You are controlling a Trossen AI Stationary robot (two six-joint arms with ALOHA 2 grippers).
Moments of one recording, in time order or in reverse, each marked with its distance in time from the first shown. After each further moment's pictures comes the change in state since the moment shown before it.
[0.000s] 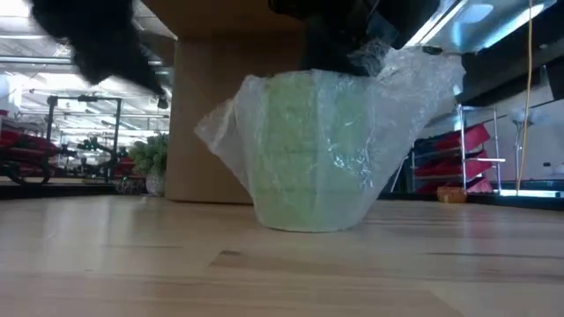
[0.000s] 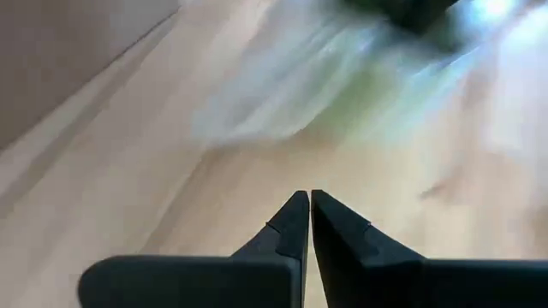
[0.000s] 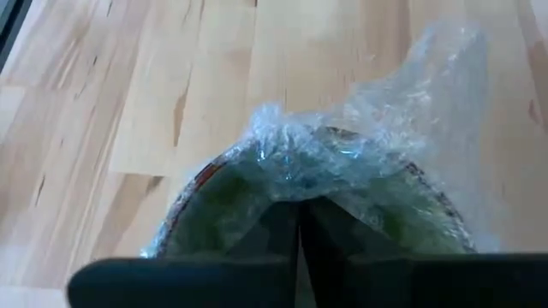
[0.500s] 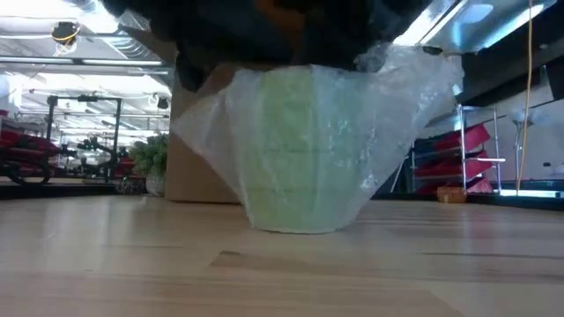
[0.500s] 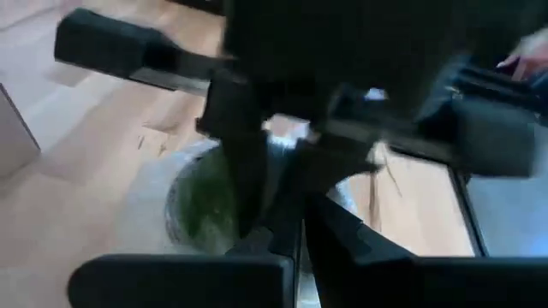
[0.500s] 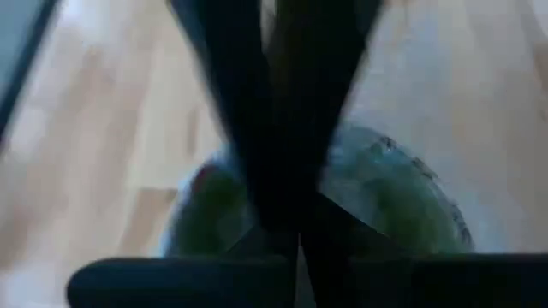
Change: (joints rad) left arm 0.112 0.131 0.065 0.634 0.133 0.426; right arm -0.001 -0.005 -0.012 0.002 0.022 0.070
